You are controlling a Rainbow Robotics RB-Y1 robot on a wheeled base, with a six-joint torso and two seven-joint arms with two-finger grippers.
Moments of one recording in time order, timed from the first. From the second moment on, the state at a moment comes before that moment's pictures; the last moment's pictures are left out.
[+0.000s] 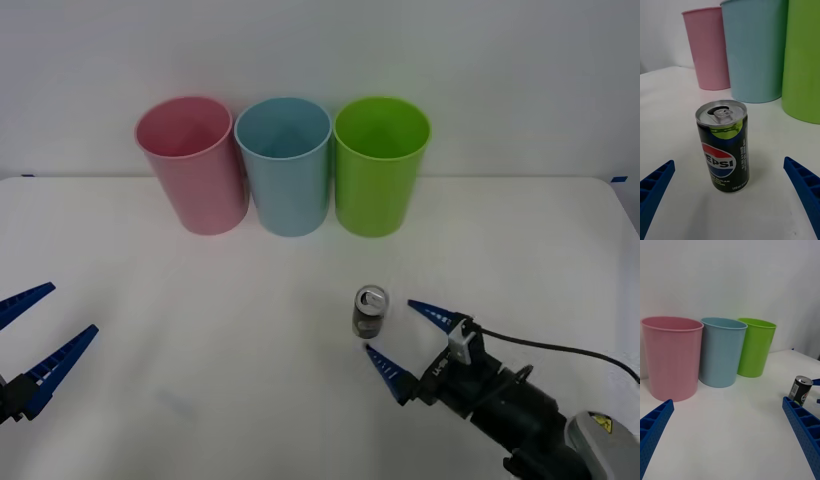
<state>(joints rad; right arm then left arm) 0.12 -0.19 0.01 -1.41 1.20 -0.84 0.38 0.35 0.40 0.52 -1.66 -0.96 -1.22 0.00</state>
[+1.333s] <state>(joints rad) -0.02 -0.13 0.13 -1.28 1.23 -0.63 0.42 0.35 0.40 0.52 -1.66 -0.96 -1.22 0.00</state>
